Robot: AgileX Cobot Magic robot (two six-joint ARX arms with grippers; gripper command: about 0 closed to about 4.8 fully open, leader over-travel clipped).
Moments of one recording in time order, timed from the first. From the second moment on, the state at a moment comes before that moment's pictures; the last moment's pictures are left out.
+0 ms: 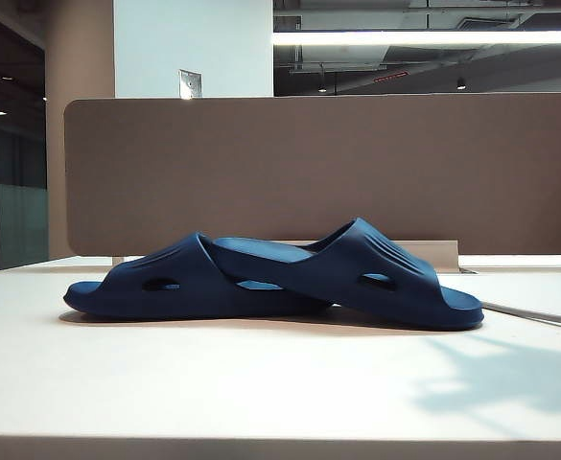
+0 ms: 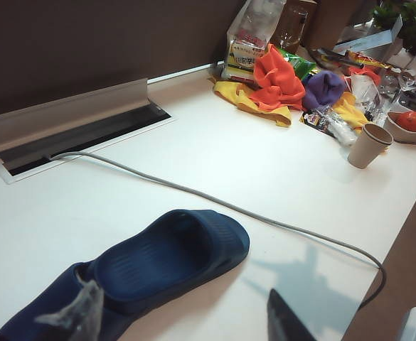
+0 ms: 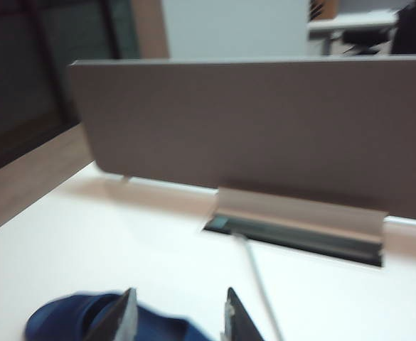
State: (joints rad) left arm -0.09 1.04 1.35 -0.68 0.81 0.09; right arm 0.34 0.69 1.09 -0.39 -0.05 0.10
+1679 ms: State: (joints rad) left arm -0.09 1.12 1.14 -0.65 0.83 0.09; right arm 0.11 1.42 1.06 -0.38 -0.71 0.21
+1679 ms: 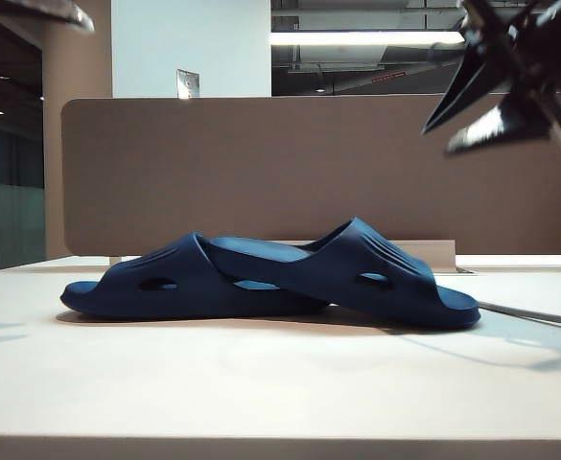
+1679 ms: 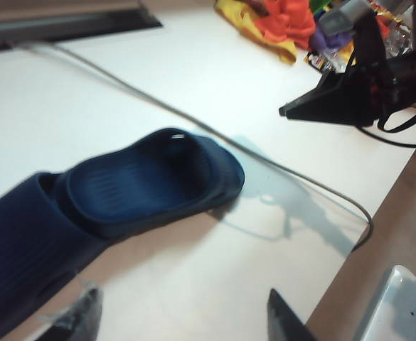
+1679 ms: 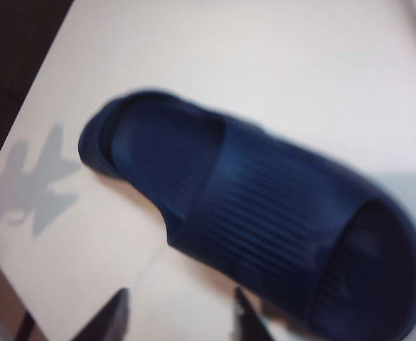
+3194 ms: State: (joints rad) left arm 0.05 1.72 1.14 -0.54 1.16 0.06; right arm 0.03 1.75 1.04 -0.24 -1.00 0.32
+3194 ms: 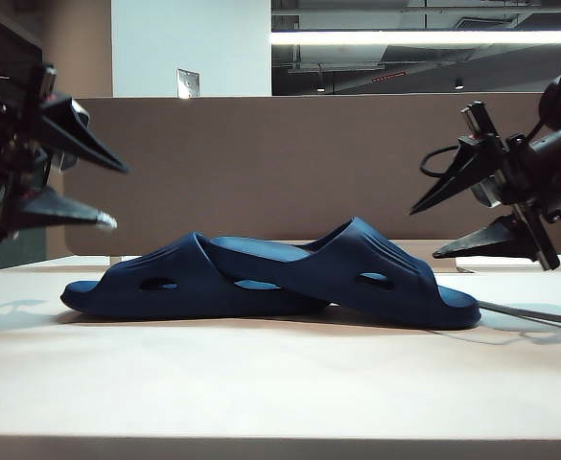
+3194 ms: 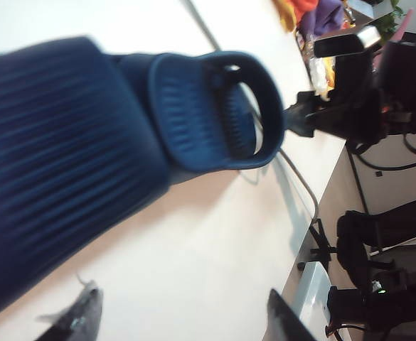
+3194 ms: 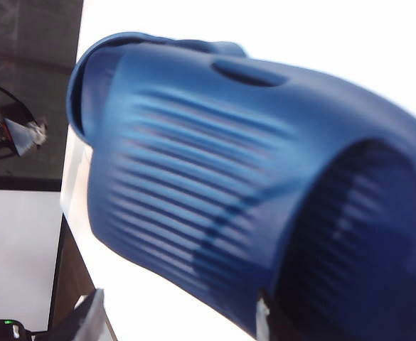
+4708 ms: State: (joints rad) left arm 0.08 1.83 1.14 -0.43 1.07 0.06; right arm 0.02 1.86 1.04 -0.15 -1.07 0.32
